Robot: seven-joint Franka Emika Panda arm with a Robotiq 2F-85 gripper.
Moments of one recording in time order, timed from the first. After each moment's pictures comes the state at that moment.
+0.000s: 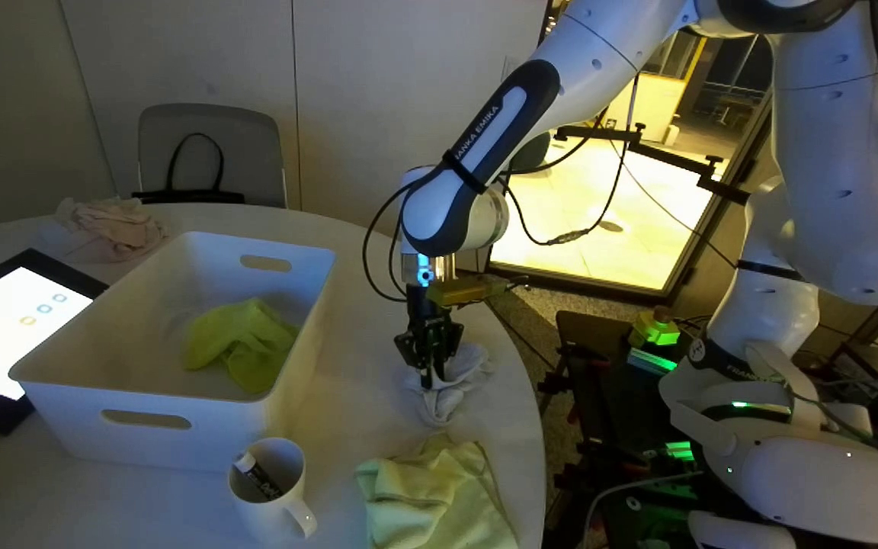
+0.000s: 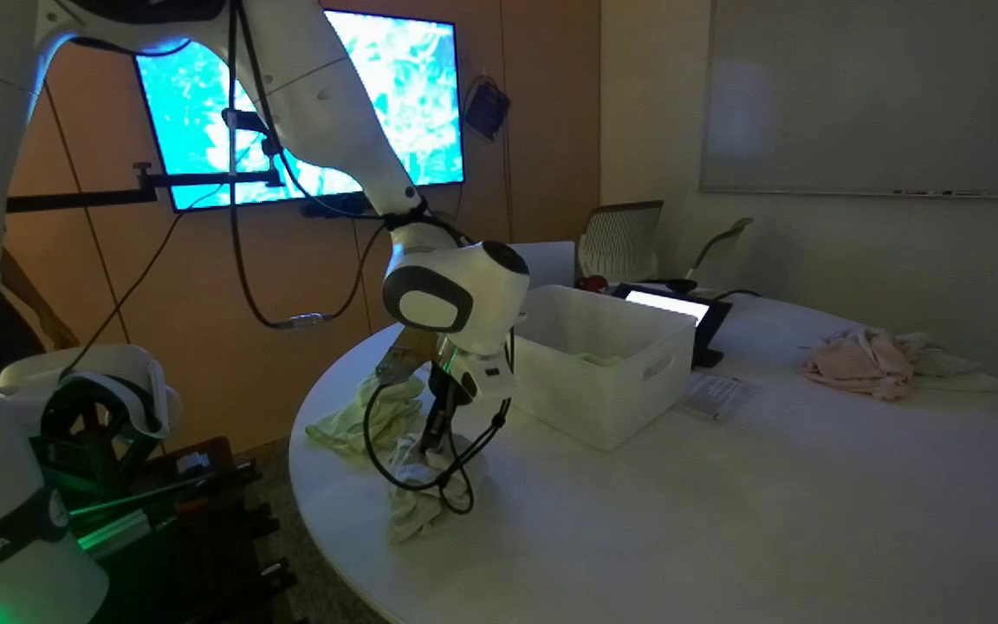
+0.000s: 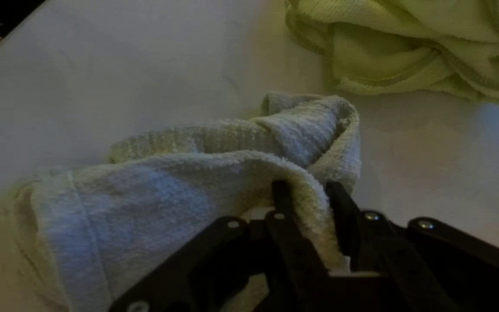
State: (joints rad) arm -0.04 0.48 0.02 -2.23 0.53 2.39 0.23
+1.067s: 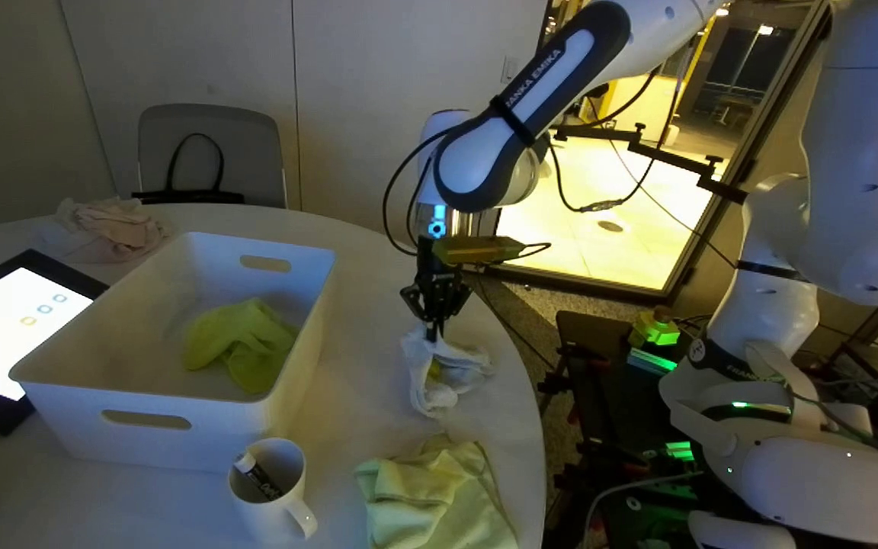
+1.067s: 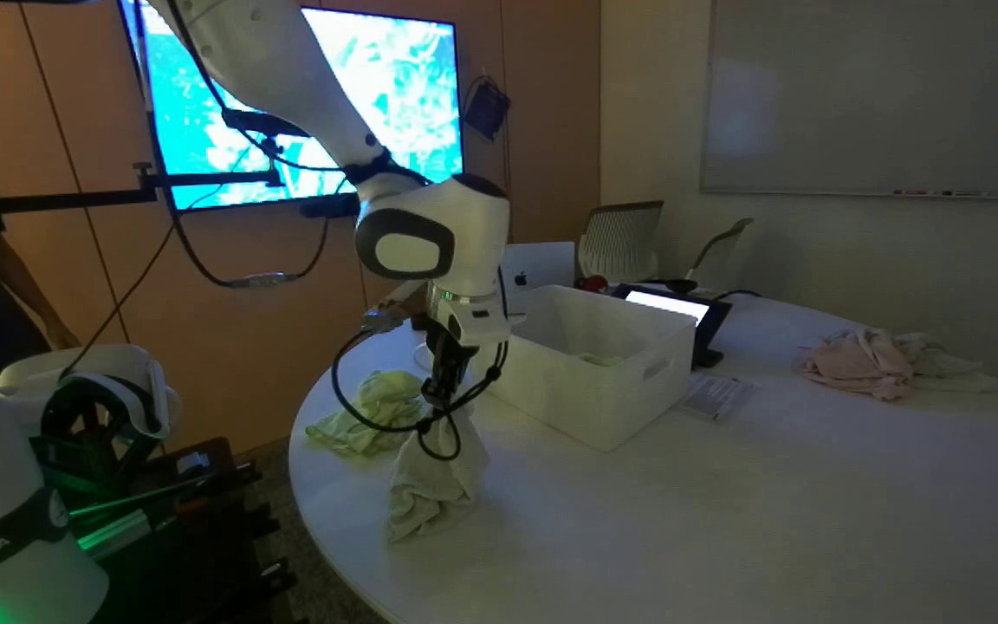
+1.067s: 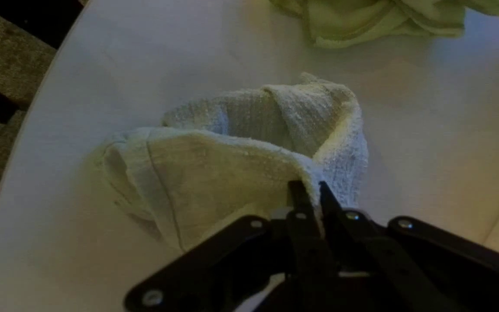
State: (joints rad) arm 0.00 0.24 -0.05 -2.36 0.41 2.45 0.48
